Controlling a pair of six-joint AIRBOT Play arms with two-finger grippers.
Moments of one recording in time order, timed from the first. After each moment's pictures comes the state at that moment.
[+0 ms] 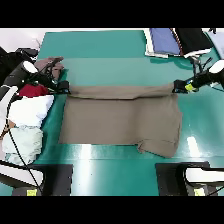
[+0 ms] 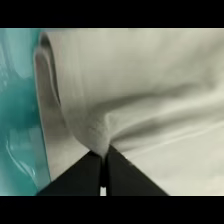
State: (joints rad) left arm 0.05 -1.62 1.36 1.07 -1.13 -1.31; right arm -0.20 -1.43 1.23 -1.22 1.16 1.36
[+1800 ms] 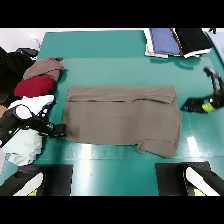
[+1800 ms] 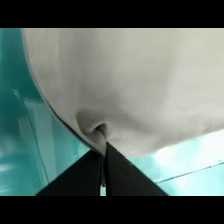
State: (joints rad) left arm -0.01 -0.95 0.60 1.17 -1.22 -1.49; right arm -0.31 -0.94 0.92 -1.26 1.43 1.37
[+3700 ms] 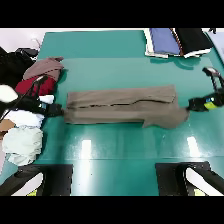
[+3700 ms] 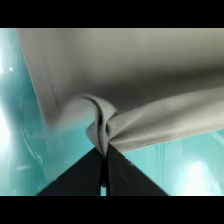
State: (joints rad) left arm -0.01 -1.03 0.93 1.17 -1.19 -1.44; right arm -0.21 -1.05 1.09 -1.36 1.40 1.33
